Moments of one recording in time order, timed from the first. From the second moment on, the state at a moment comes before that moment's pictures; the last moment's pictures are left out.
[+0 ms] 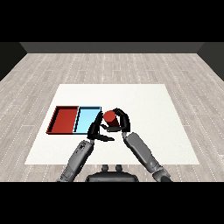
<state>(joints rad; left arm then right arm) -0.23 0.00 -0.35 -1.31 0.18 0.16 -0.31 -0.45 0.00 0.45 -1.32 -0.22 -0.51 -0.28</state>
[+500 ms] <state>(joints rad) -0.29 0.00 -0.41 -1.19 0.26 0.20 -0.36 -0.46 0.00 0.48 -1.28 -0.25 -0.50 -0.31</state>
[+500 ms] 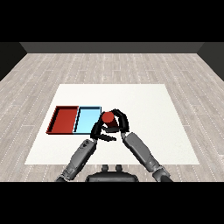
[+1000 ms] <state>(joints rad) -0.31 0.00 -0.47 -1.24 0.29 0.24 -0.34 -0.50 0.00 0.60 -1.31 -0.33 -0.60 -0.32</state>
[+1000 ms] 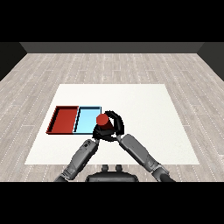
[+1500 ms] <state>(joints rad) -0.35 0.01 -0.47 -1.19 0.29 0.38 -0.33 -0.54 -0.01 0.65 -1.25 -0.37 -0.63 -0.35</state>
